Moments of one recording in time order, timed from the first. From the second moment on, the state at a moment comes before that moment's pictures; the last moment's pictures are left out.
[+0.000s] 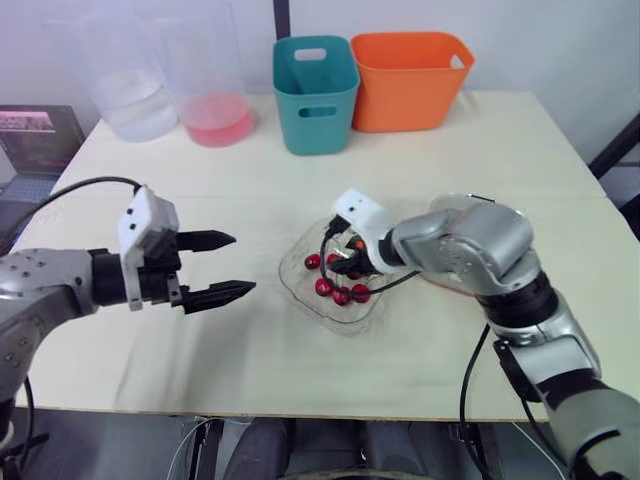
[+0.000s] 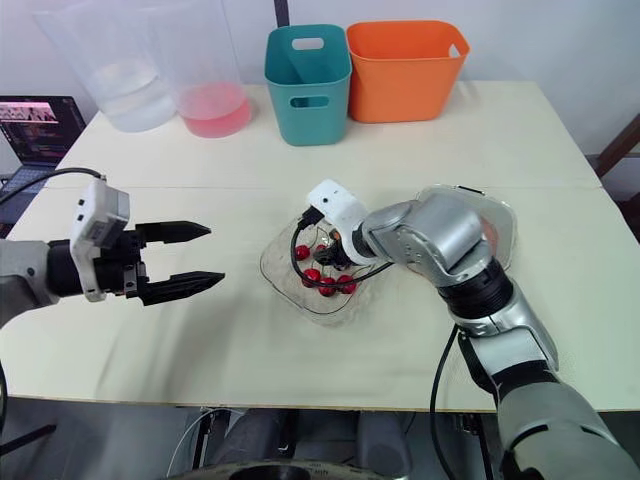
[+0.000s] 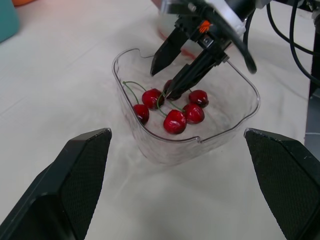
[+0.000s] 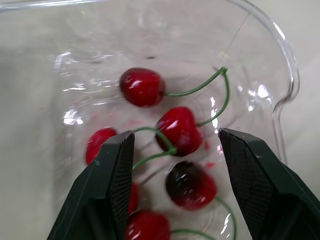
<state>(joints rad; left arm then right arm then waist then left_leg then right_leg) -0.17 0.96 0.32 -0.55 -0.87 0.86 -0.91 -0.91 -0.47 0.39 -0.24 0.58 1.51 0.29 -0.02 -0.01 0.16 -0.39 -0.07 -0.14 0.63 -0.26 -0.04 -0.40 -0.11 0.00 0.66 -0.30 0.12</state>
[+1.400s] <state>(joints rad) -0.36 0.91 0.32 -0.33 -0.91 0.83 -0.90 -0.73 -0.74 0.43 -0.54 0.32 0.81 0.69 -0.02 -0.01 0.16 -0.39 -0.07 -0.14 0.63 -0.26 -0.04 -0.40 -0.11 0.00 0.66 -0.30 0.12</state>
